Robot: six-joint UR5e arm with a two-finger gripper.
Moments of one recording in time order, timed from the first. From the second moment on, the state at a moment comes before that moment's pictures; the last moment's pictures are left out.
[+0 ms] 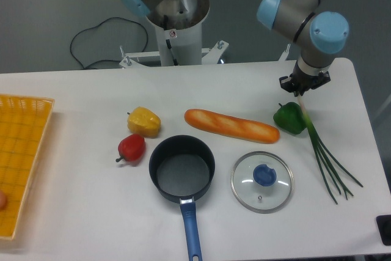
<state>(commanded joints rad) 2.93 -1.88 -1.78 -1.08 1.69 0.75</state>
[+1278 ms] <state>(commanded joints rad) 2.87 -1.67 -1.71 -1.24 1.53 1.06</state>
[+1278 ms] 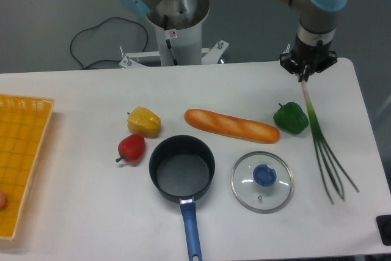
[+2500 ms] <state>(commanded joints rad) 2.68 -1.75 -1.54 -1.41 1.64 1.31</state>
